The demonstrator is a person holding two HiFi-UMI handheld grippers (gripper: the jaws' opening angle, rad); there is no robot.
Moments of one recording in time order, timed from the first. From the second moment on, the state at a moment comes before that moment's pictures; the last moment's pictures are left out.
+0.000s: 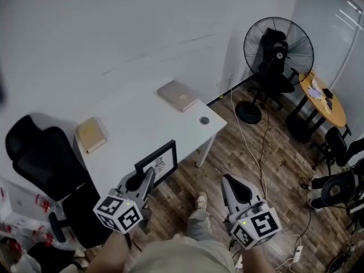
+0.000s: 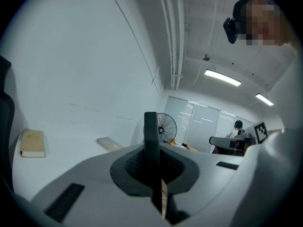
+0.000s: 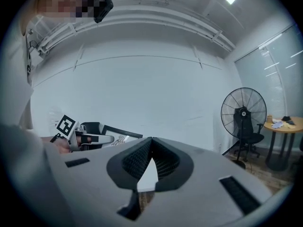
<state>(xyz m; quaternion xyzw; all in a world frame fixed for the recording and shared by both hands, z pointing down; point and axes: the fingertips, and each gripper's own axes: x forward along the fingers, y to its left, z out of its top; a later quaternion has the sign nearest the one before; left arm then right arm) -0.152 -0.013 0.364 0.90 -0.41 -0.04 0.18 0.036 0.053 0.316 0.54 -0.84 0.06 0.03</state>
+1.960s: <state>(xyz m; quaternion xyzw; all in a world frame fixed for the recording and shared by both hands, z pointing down) -0.055 -0.378 0.547 0.73 -0.49 -0.07 0.46 0.134 -0.361 0.452 0.39 -0.89 0.23 0.10</state>
